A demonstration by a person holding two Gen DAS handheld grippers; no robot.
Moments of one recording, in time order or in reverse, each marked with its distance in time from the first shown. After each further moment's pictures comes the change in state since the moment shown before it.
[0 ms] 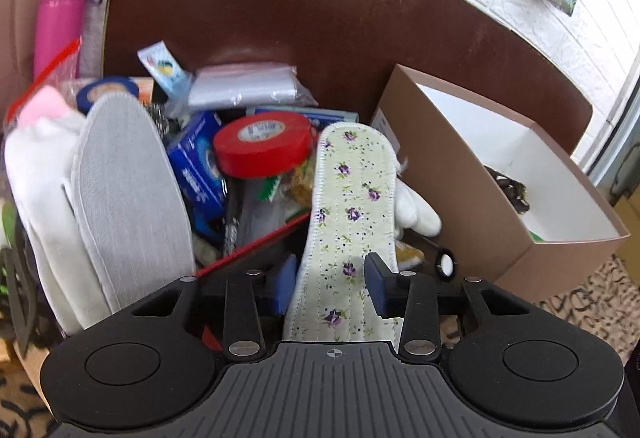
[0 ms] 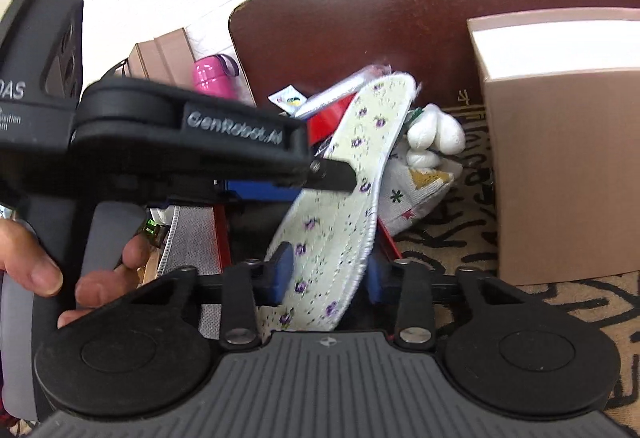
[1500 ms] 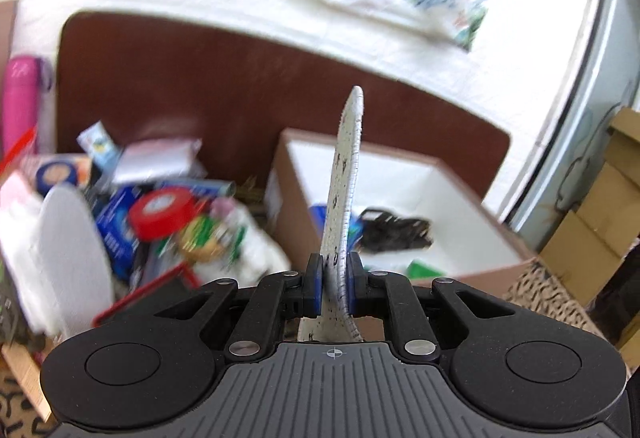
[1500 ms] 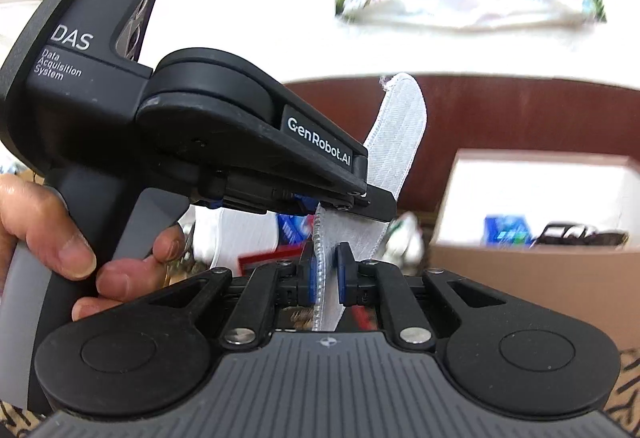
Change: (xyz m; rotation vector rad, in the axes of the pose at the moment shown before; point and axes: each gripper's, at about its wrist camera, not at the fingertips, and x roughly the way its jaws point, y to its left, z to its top) left arm -0.066 -0.094 0.016 0.087 -0.143 -0.120; right arm -0.108 0.031 0.031 -0.238 -0.194 -0.062
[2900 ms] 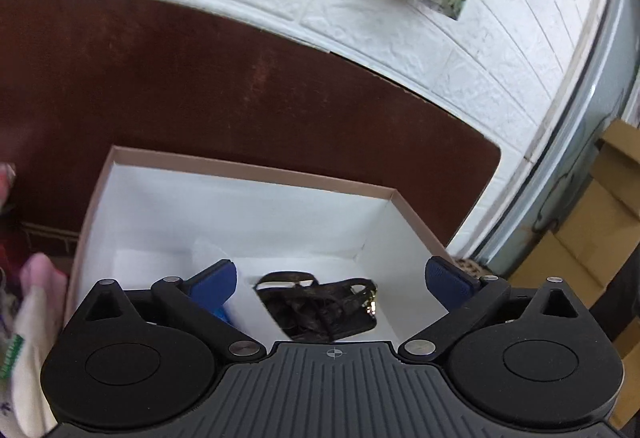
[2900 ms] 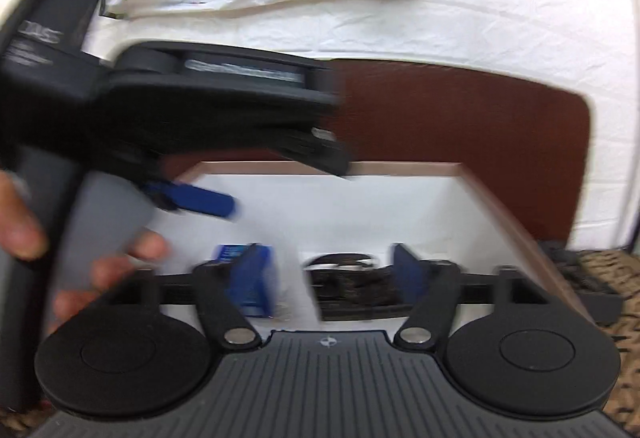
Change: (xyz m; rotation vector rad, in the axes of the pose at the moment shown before) left arm 0.194 -0.079 0.053 -0.017 0.038 -0.119; right arm 0.033 -0.179 0.013 0.007 0.040 -0.394
